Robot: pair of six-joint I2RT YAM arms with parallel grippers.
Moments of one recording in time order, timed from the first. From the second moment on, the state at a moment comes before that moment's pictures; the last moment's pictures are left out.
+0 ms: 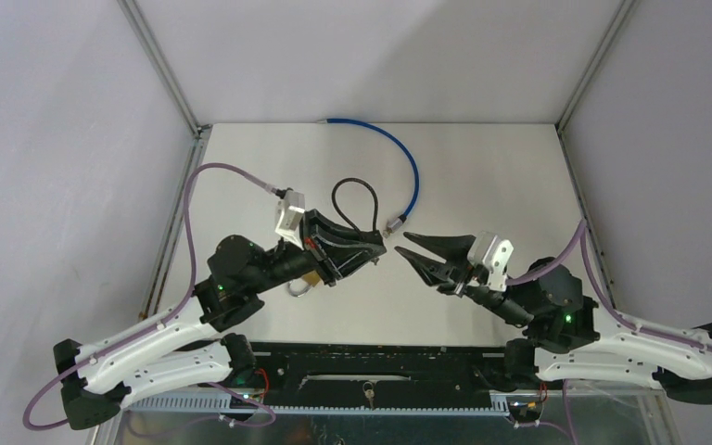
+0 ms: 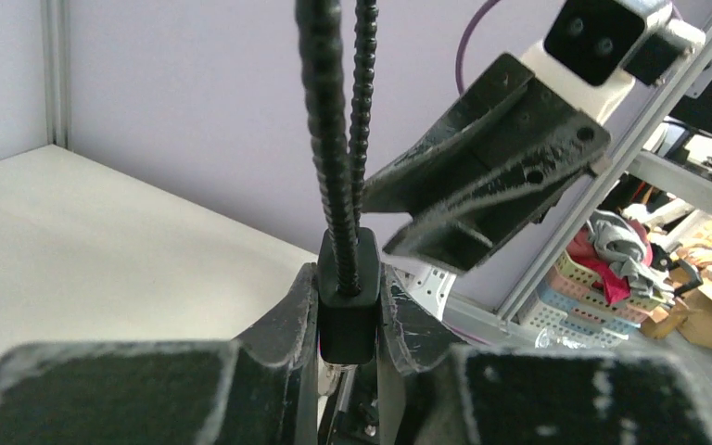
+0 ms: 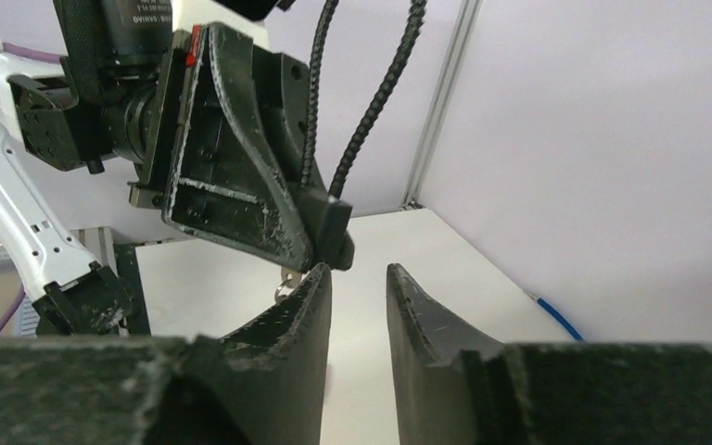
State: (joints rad) left arm -1.02 0.80 0.79 0.34 0.24 -0.46; right arm 1.35 0.68 0.81 0.19 0.25 -0.29
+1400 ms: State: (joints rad) left arm -1.02 0.88 0.86 0.19 0.51 -0.28; right arm 1.25 0.65 0.81 0.16 -0.05 -0.13
